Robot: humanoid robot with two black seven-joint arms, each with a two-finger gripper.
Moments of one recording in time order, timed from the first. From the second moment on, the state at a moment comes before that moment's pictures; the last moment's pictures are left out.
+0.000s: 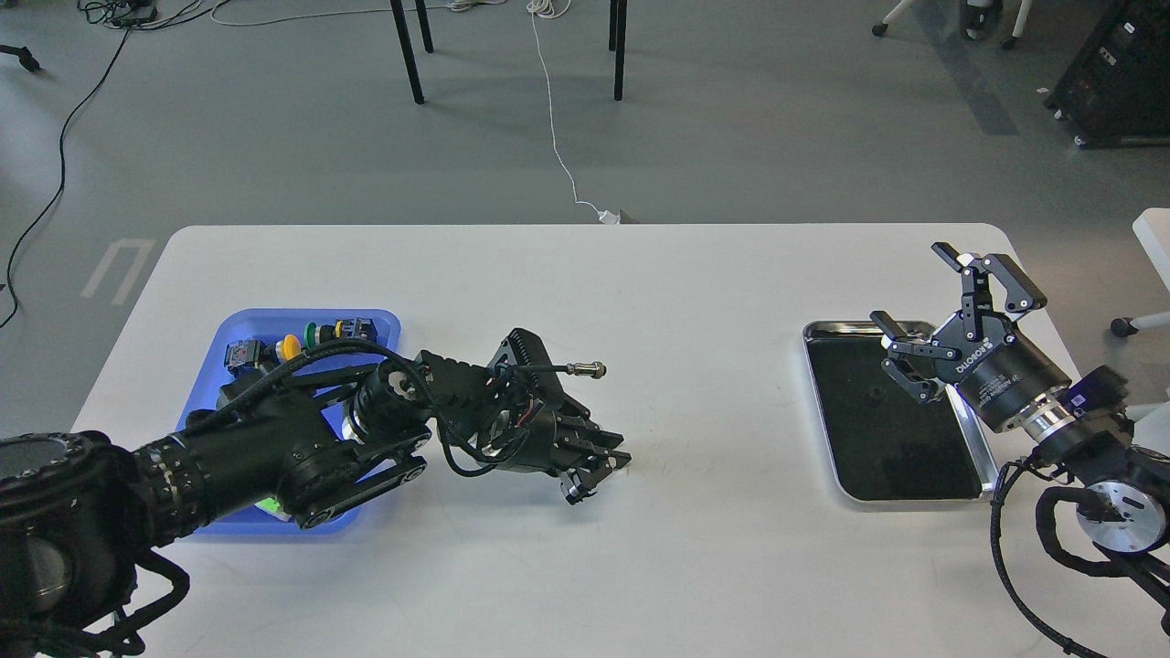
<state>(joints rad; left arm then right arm) -0.86 0.14 -0.18 -0.91 2.18 -0.21 -0.49 0.39 -0.65 0.64 1.03 -0.14 0.49 0.49</state>
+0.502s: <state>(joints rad) -0.97 0.49 -0.19 -1.16 2.18 -0.24 -0.49 0.39 -0.64 0.64 1.03 -0.14 0.49 0.49</state>
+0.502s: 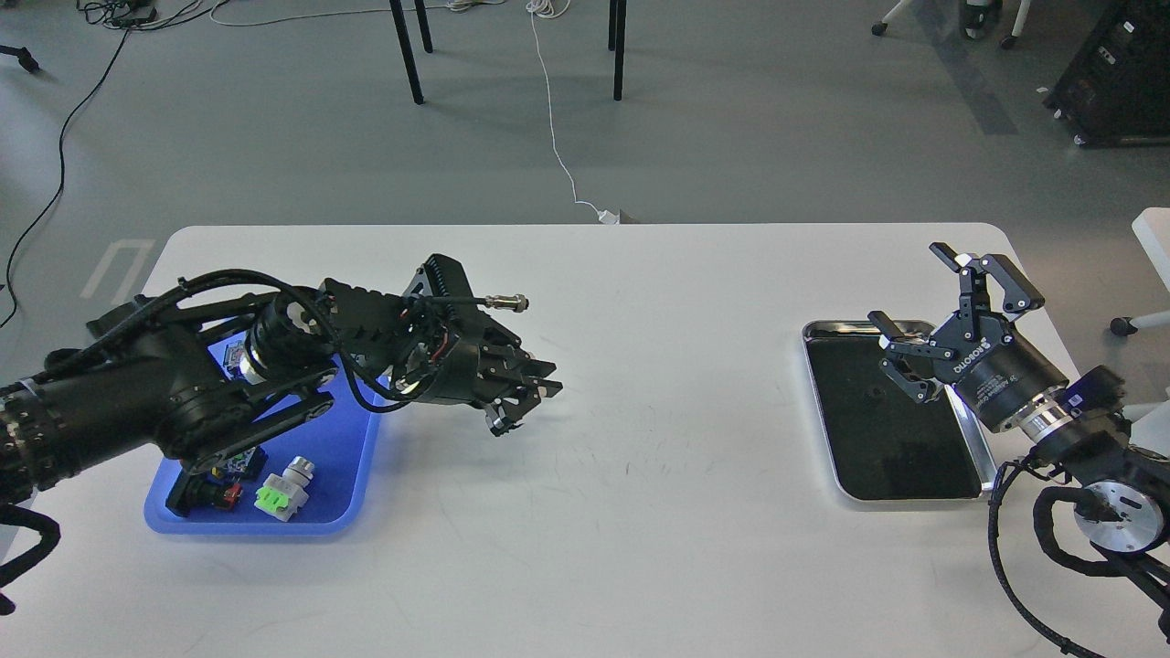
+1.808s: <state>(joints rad) -0.82 0.81 -0.19 -1.00 2.13 -0.25 -0.49 0.38 -0.63 0.63 1.03 -0.16 0.49 0.49</state>
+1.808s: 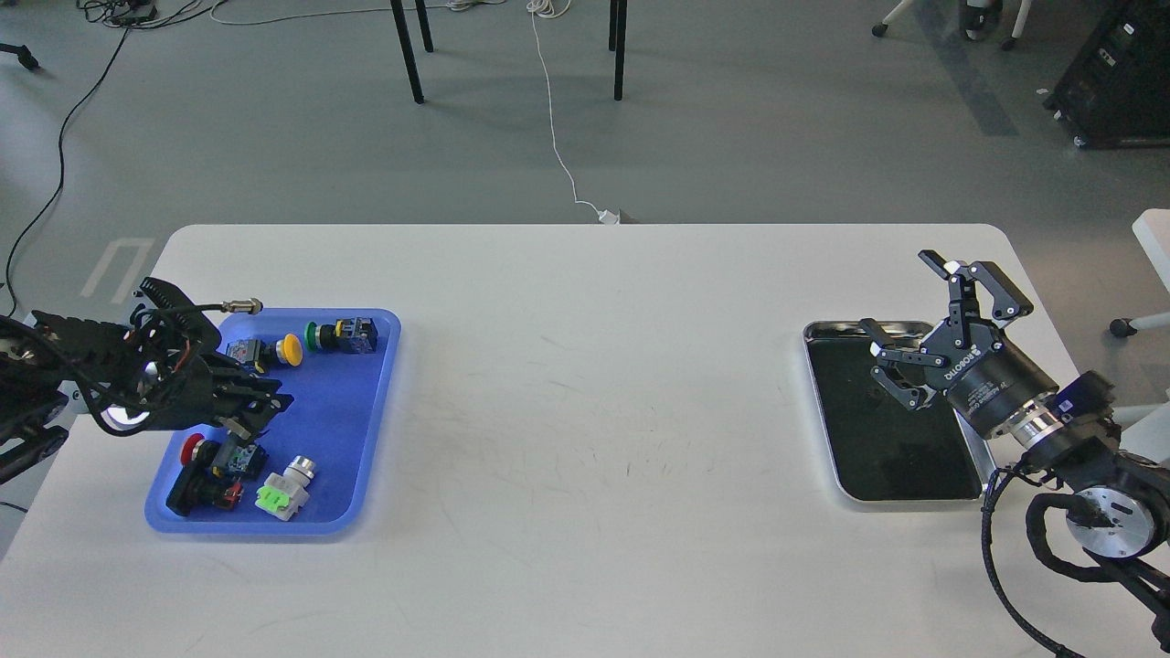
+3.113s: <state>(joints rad) -0.54 0.66 -0.65 -1.37 0.94 -0.20 -0.49 0.38 -0.63 0.63 1.03 -0.16 0.49 0.49</state>
